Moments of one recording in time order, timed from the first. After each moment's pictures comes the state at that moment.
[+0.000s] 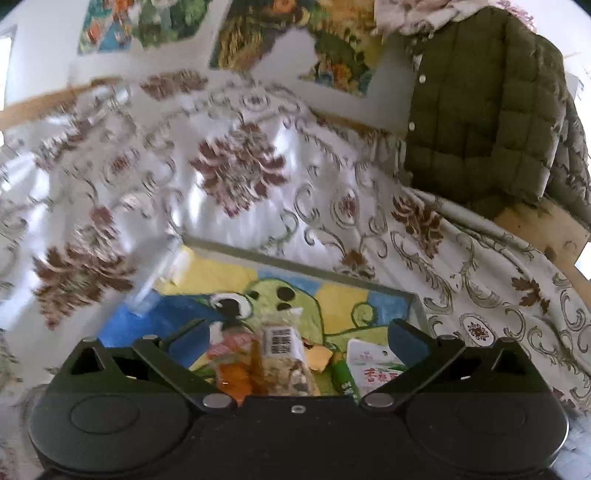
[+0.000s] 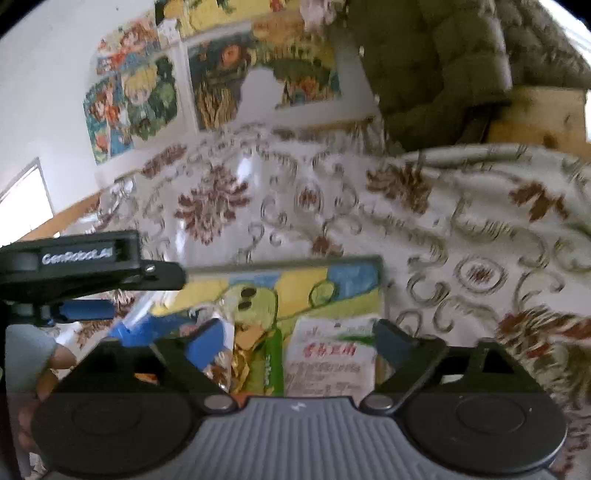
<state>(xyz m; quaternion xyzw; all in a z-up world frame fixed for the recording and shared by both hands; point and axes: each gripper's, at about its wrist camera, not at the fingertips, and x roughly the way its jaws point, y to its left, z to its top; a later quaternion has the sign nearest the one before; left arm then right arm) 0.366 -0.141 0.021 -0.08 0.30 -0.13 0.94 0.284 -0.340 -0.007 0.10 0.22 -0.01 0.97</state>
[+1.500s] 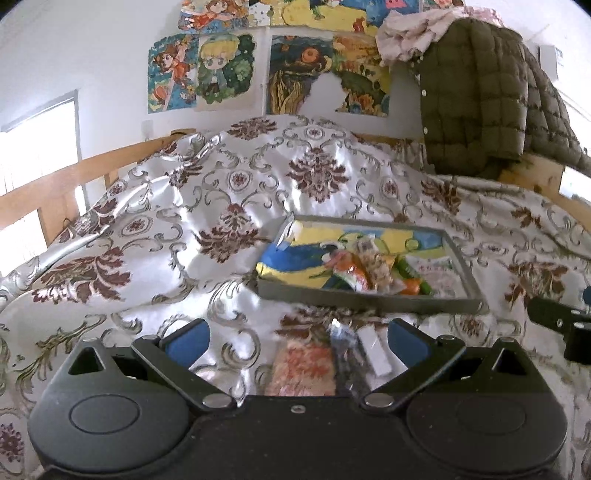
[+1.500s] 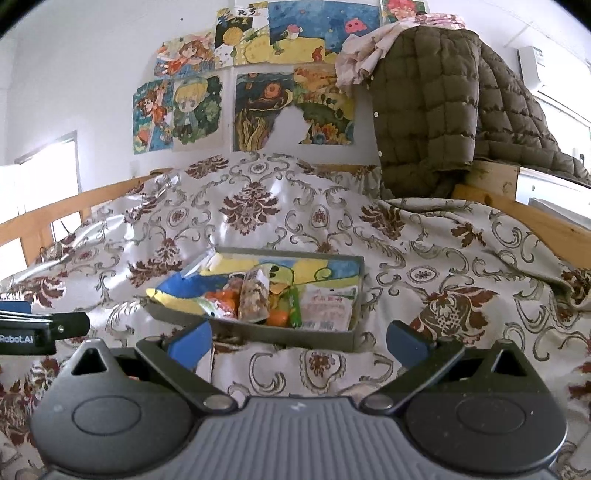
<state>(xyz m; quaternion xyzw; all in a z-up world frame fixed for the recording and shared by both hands) 0.111 -0.043 0.016 0.01 0.25 -0.05 0.97 0.077 -0.272 0.013 0.01 0.19 -0.02 0.98</state>
